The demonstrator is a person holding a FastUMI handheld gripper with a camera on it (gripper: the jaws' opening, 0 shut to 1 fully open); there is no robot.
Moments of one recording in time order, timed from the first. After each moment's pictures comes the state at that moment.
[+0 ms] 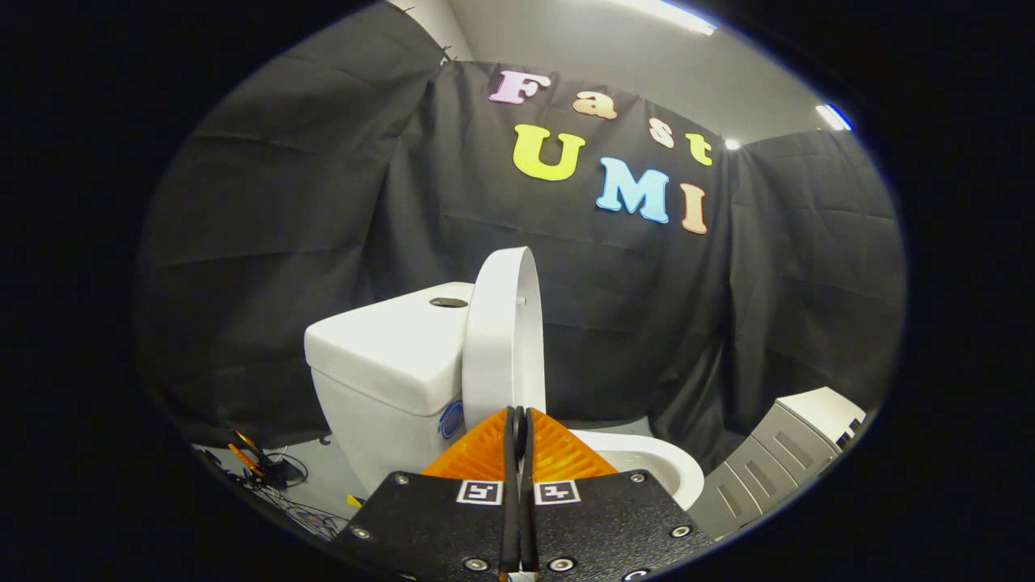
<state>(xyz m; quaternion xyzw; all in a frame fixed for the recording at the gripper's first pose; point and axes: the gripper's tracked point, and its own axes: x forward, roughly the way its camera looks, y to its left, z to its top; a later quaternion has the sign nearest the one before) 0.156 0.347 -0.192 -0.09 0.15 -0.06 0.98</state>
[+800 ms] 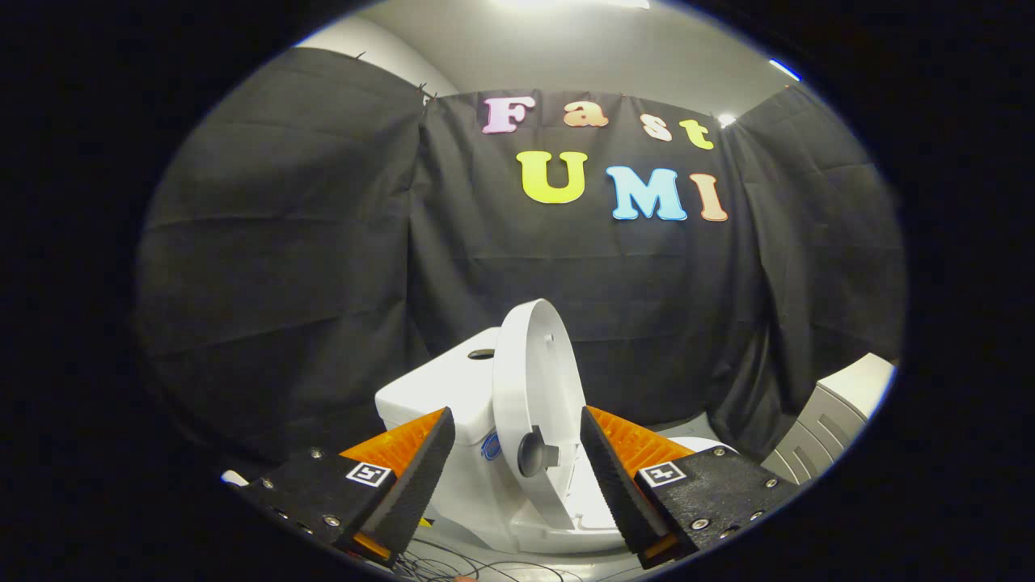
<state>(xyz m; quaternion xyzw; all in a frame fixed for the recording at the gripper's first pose) 0.117 0.337 -0.101 0.04 0.10 0.04 0.99</state>
